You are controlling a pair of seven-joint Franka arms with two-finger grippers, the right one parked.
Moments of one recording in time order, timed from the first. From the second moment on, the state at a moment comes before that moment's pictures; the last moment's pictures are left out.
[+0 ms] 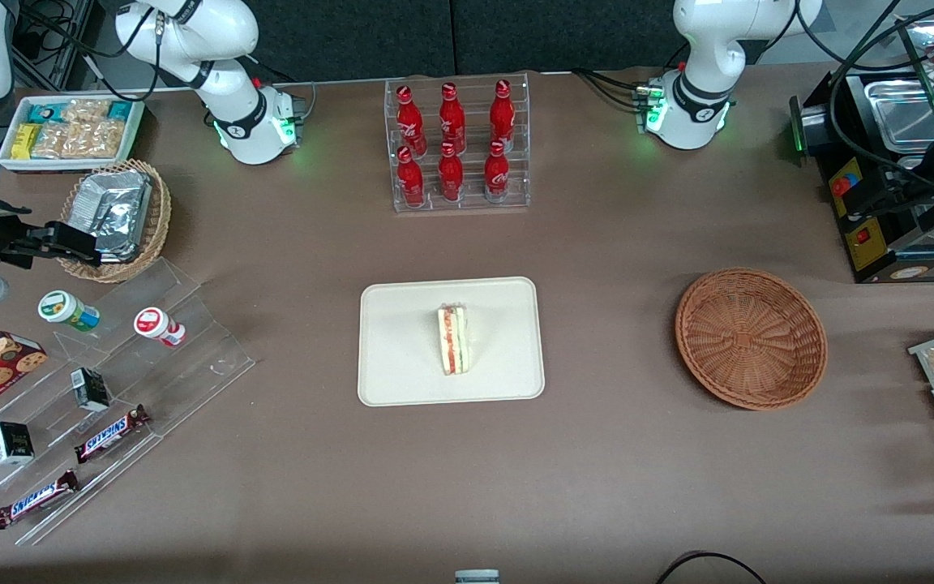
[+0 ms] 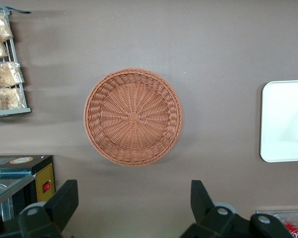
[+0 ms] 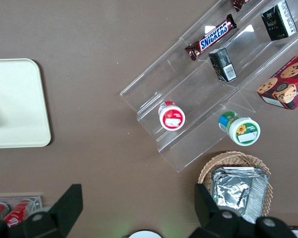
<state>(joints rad) -0.04 -0.05 0.02 -1.59 0.00 1.56 -0.02</state>
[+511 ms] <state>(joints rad) -0.04 -0.05 0.02 -1.56 0.00 1.52 -0.02</state>
